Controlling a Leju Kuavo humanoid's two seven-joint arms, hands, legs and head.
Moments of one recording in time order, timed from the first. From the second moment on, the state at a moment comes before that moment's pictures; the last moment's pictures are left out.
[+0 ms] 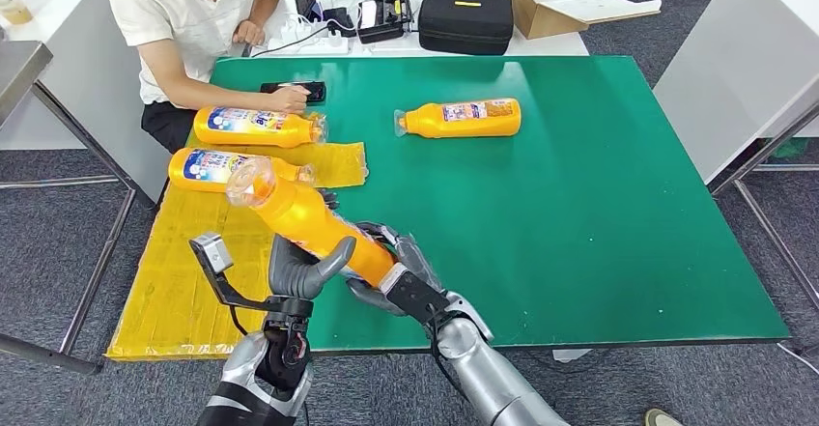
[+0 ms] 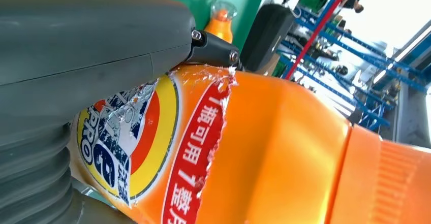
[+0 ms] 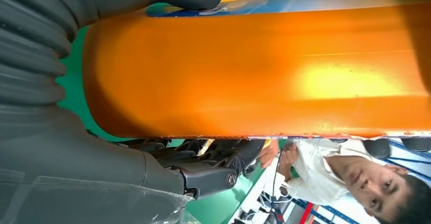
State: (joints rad) left arm -0.22 -0.31 -0.34 -1.18 0.53 -0.13 -0.37; right arm -0.30 0.18 0.45 -0.90 0.50 0.12 -0.64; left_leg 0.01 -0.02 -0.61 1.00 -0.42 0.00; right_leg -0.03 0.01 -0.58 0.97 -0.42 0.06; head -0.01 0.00
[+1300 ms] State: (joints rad) left arm -0.23 -0.31 -0.24 -1.26 -0.49 0.17 -0.27; right arm -0.18 0.17 0.30 -0.94 0.68 -0.10 -0.61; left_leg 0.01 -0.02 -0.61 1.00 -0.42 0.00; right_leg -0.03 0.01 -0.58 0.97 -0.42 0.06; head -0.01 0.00
